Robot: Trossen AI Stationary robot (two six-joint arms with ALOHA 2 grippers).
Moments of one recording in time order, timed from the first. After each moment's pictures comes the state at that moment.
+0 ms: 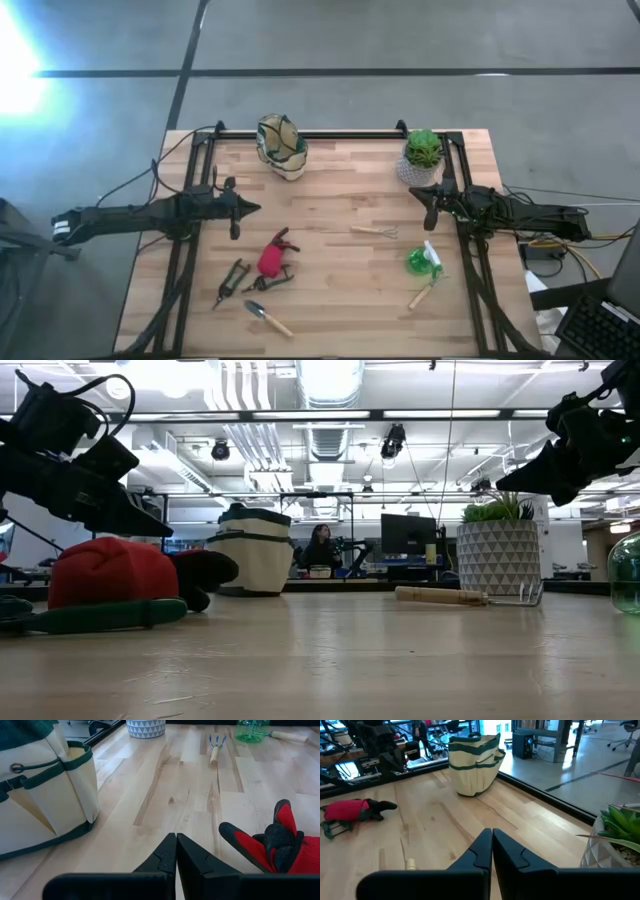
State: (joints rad) left arm 0.24 0.36 0.01 -0.01 0.02 0.05; right arm -0.08 0.06 0.11 -0.26 0.36 0.21
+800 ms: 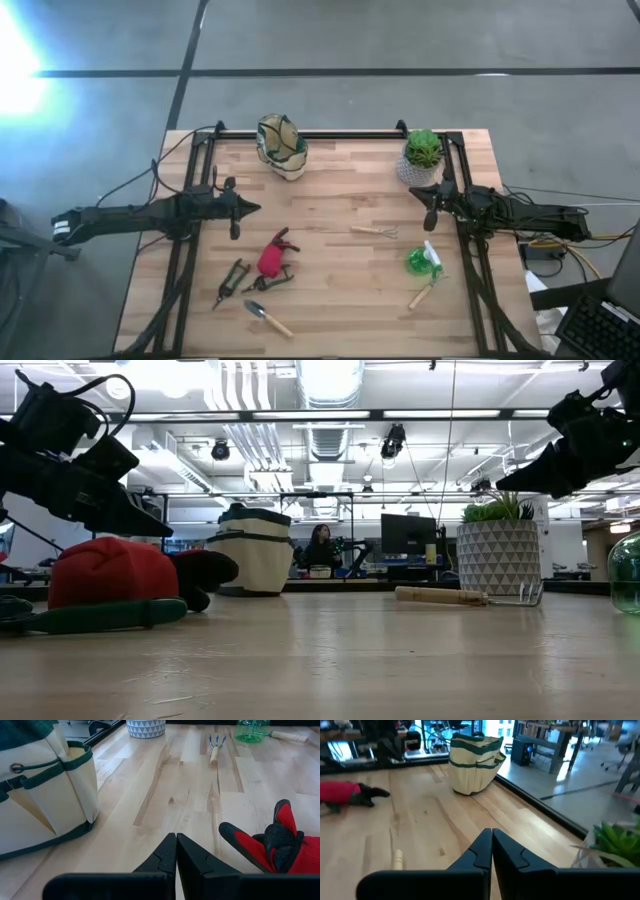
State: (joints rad) left arm 0.24 0.36 0.01 -0.01 0.02 0.05; right arm -0.08 0.06 0.11 -0.26 0.36 0.04
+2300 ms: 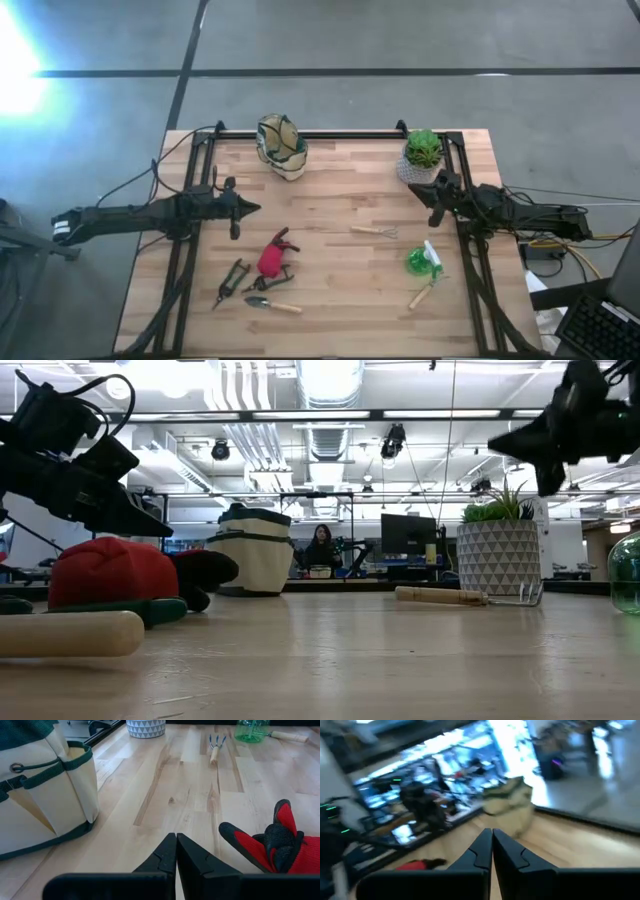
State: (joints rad) left arm 0.24 0.36 0.01 -0.01 0.02 0.05; right arm -0.08 0.08 0.07 0.09 0.25 0.39
